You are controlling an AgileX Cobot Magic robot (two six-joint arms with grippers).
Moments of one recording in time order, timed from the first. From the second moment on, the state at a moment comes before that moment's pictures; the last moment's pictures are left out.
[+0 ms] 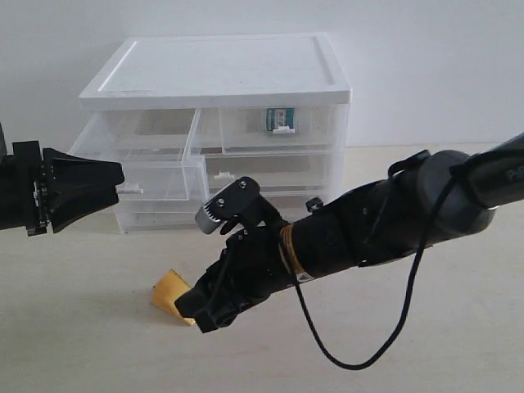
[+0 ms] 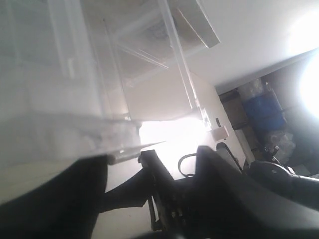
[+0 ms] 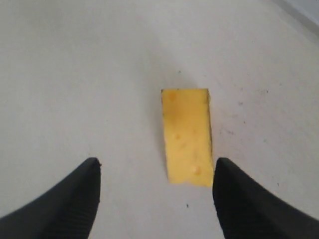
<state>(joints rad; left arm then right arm) 0.17 1.75 -0.75 -1.73 1.20 1.47 0.65 1.98 -1.04 -1.38 -0.55 1.16</state>
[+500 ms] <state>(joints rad) 0.17 1.75 -0.75 -1.73 1.20 1.47 0.69 2.16 -1.17 -1.16 -0.51 1.00</state>
